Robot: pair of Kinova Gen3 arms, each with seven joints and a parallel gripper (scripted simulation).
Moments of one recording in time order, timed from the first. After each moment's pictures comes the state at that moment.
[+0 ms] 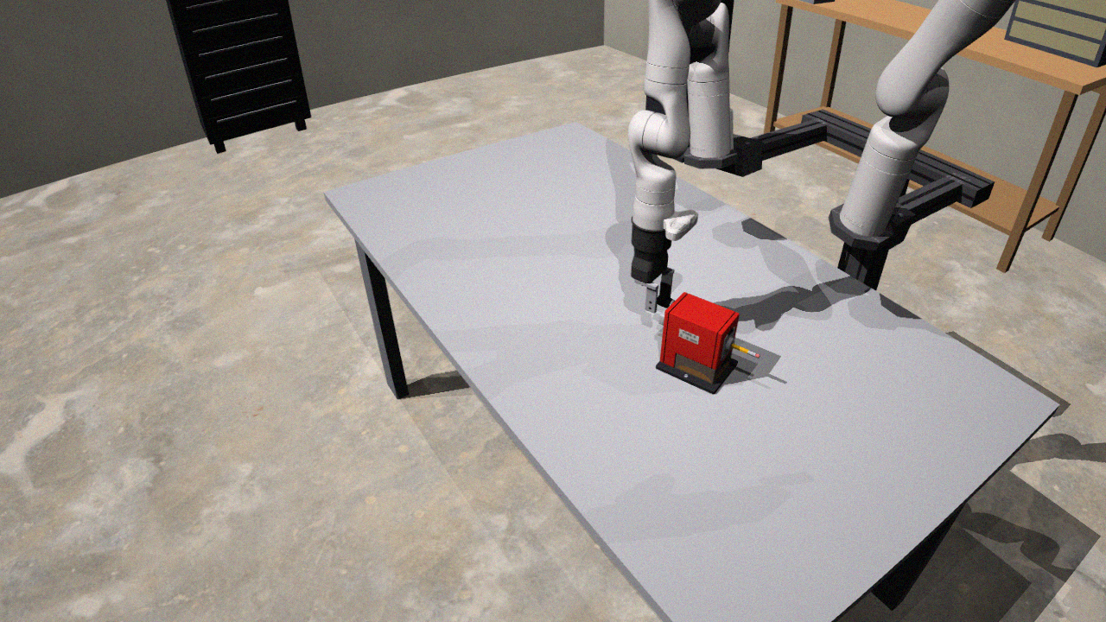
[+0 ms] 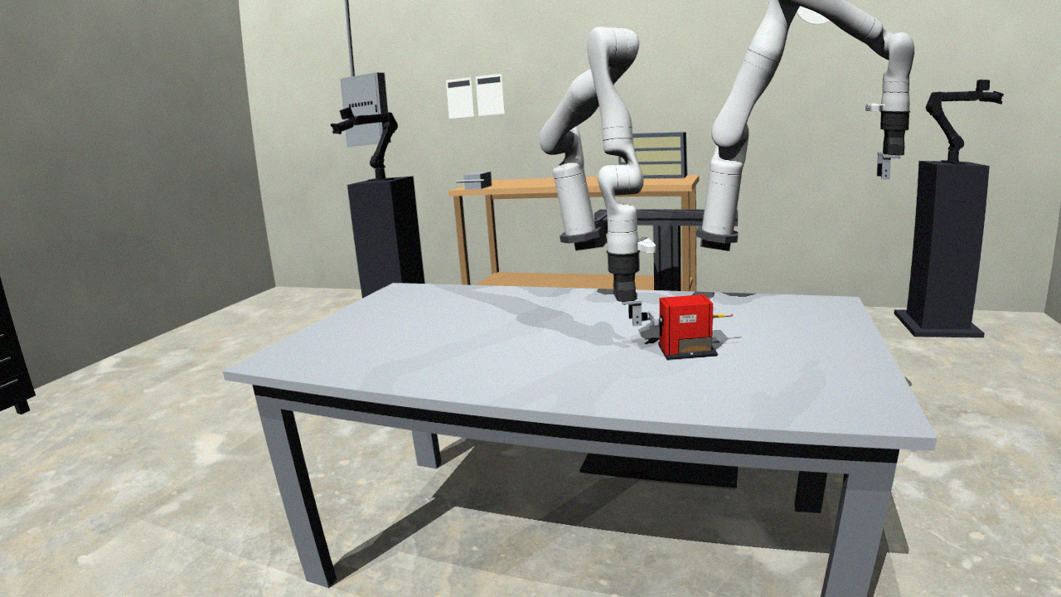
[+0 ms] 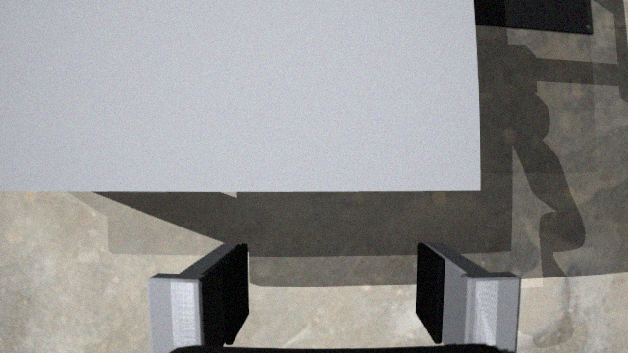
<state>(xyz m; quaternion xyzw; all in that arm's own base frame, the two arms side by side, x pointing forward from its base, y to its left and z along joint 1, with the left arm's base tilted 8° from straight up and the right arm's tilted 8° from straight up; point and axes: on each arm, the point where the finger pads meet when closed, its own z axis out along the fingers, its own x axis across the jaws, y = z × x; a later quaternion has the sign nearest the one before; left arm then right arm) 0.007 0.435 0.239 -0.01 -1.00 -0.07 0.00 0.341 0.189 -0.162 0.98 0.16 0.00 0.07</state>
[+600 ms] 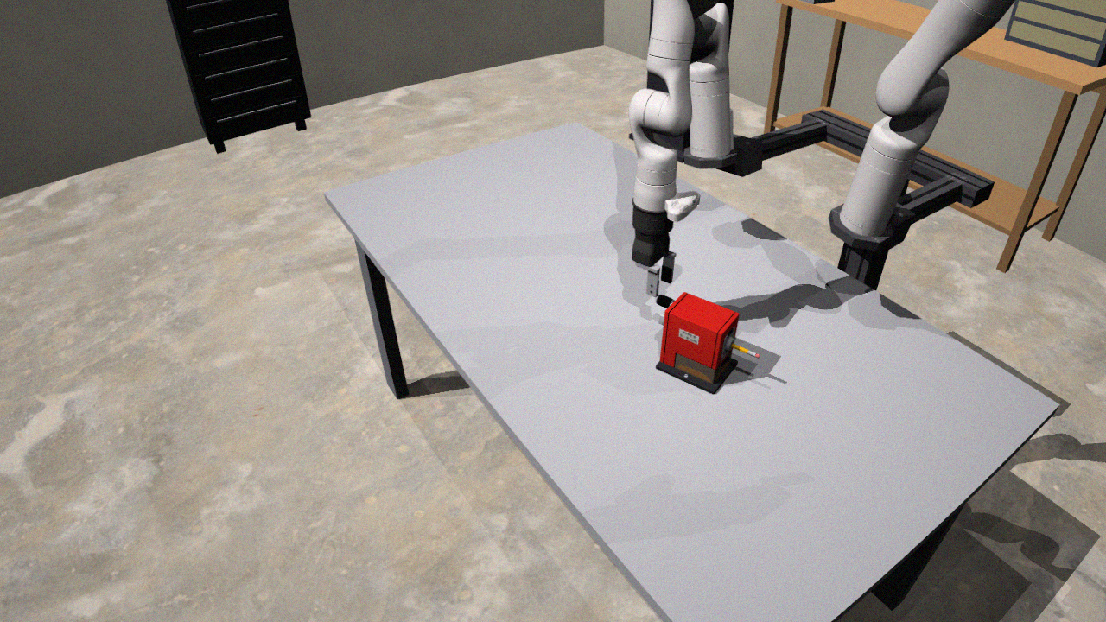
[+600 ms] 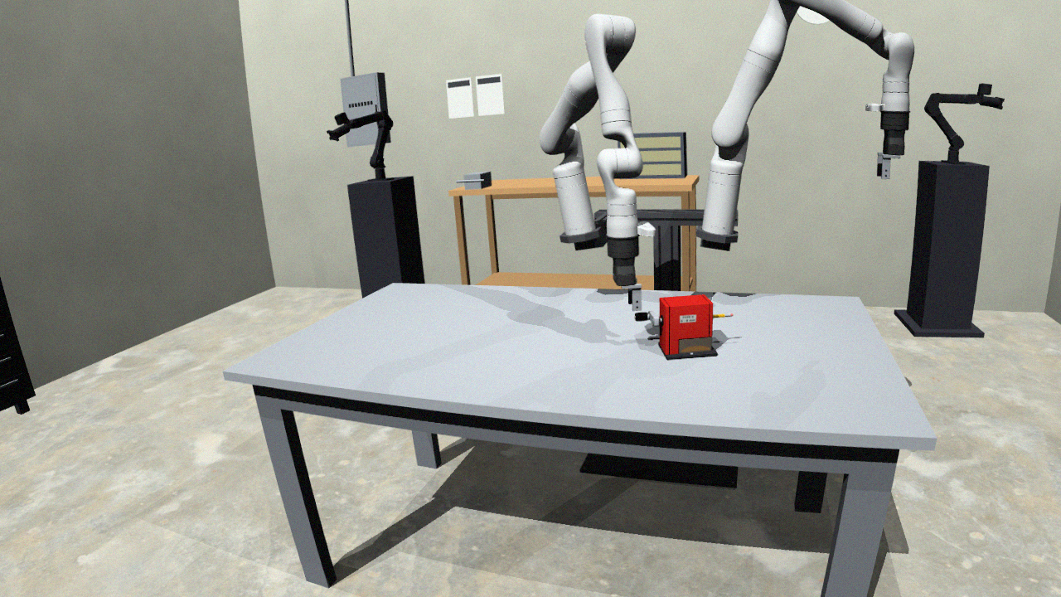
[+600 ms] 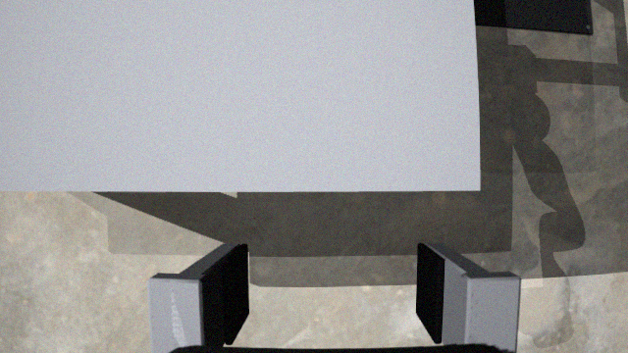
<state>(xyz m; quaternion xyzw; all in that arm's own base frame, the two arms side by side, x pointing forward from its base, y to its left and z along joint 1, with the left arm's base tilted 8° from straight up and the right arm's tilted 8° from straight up) 0.007 0.435 0.239 -0.01 -1.00 -0.07 0.00 0.340 0.195 -0.124 0.98 0.16 0.00 0.07</state>
